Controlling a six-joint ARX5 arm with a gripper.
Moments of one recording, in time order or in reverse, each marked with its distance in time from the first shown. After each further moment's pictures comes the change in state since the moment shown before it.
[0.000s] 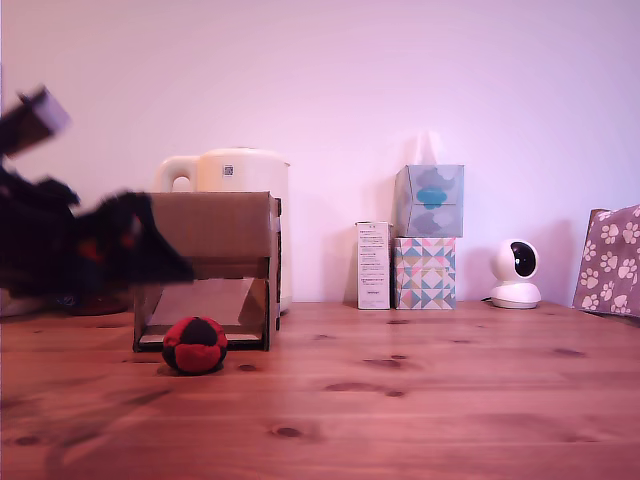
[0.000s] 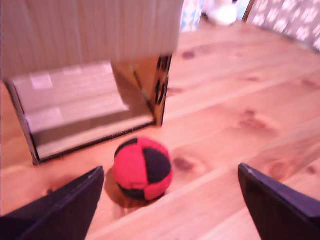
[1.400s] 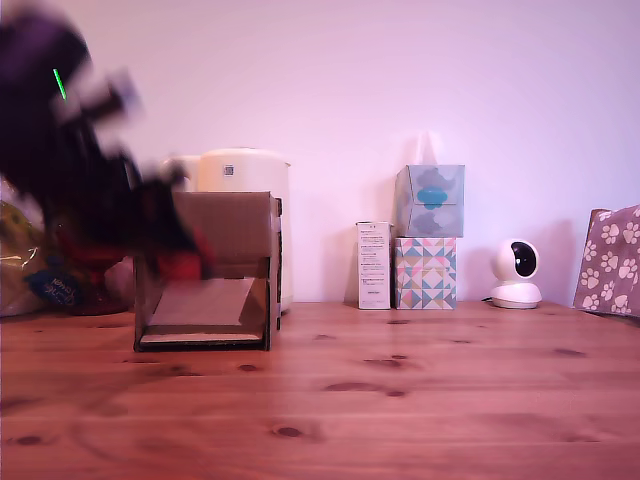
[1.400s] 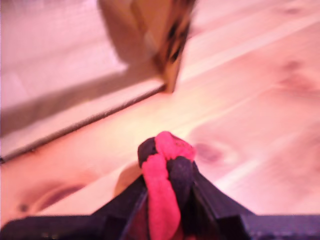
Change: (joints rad) arm 0.000 -0.159 0.338 -0.655 0.034 0.071
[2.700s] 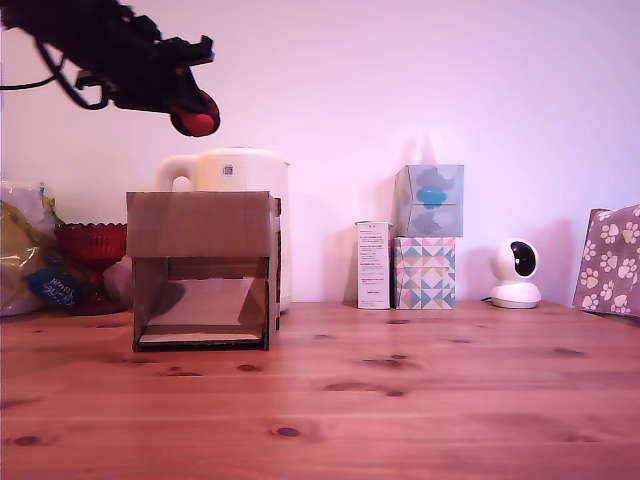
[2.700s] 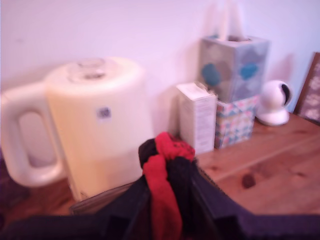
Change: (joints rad) arm 0.056 0.208 0.504 -0.028 -0.120 0.018
